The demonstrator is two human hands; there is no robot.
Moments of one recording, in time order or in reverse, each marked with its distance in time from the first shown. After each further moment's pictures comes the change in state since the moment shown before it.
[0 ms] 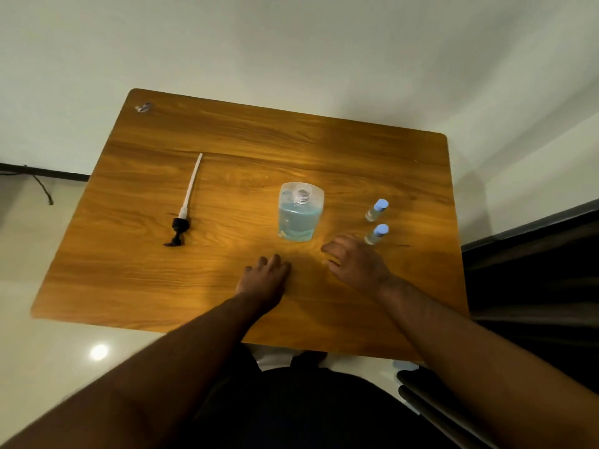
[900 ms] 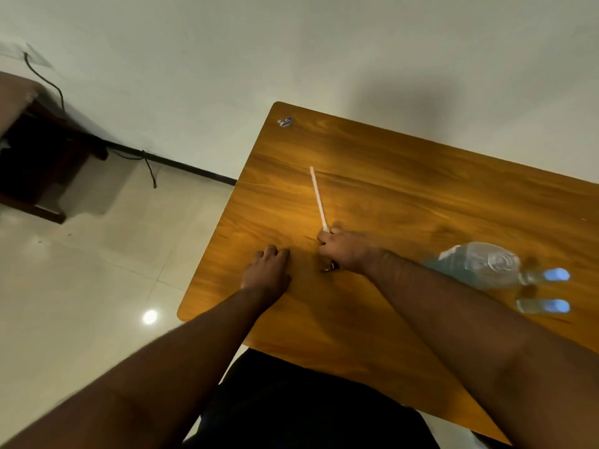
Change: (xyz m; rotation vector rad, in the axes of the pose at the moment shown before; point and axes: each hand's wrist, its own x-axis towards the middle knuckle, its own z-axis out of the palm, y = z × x) left_hand -0.057 -0.269 -0.036 -0.282 0.074 -0.391; right_hand 0.255 -0.206 0.062 -0.530 -0.448 -0.432
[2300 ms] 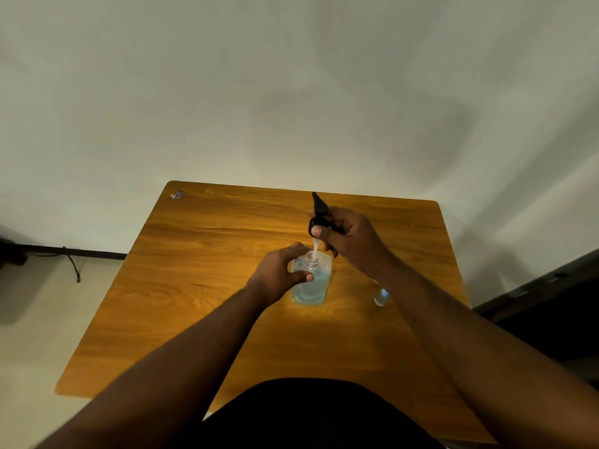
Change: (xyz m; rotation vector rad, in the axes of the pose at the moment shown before) left_hand -0.022 0.289 -0.038 -0.597 0.097 0.582; right_hand -0.292 0.098 -0.005 1.336 1.003 0.261
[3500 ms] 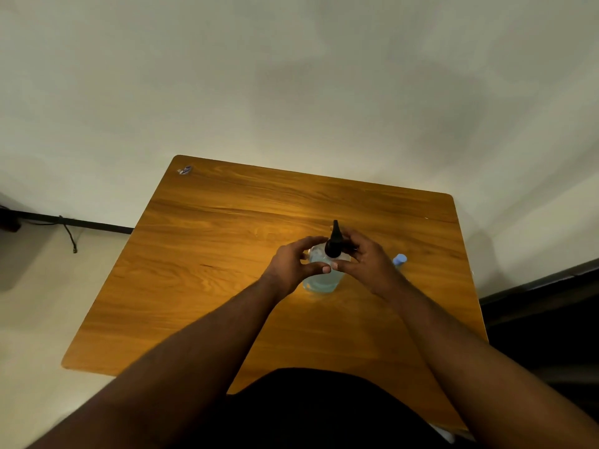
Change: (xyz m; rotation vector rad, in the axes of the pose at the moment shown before) left_hand -0.008 -0.017 0.003 -0.243 0.020 -0.129; right_hand -0.022 0.066 0.021 -0.144 -0.038 0.185
